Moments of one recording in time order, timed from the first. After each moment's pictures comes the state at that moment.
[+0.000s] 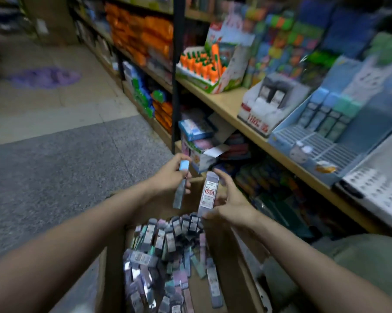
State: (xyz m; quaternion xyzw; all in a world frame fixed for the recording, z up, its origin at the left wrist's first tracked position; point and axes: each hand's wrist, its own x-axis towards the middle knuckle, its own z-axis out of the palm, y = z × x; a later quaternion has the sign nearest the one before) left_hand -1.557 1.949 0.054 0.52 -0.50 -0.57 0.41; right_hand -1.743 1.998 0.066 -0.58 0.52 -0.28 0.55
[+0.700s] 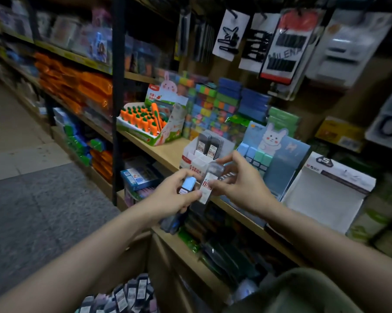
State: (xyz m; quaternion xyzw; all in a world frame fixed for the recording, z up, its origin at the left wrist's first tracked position) left_hand -1.644 1.928 0.159 0.33 -0.66 -0.55 0.40; right_hand -1.825 1.962 0.215 -0.69 0.59 -0.39 0.17
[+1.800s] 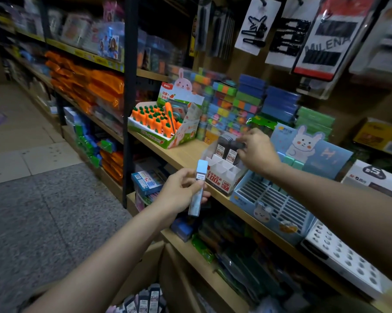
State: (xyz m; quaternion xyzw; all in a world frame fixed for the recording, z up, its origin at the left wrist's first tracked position) left_hand -1.638 1.875 0.144 0.37 -0.52 -0.61 0.48; right_hand -1.844 1.824 0.231 -0.70 0.67 -0.22 -0.13
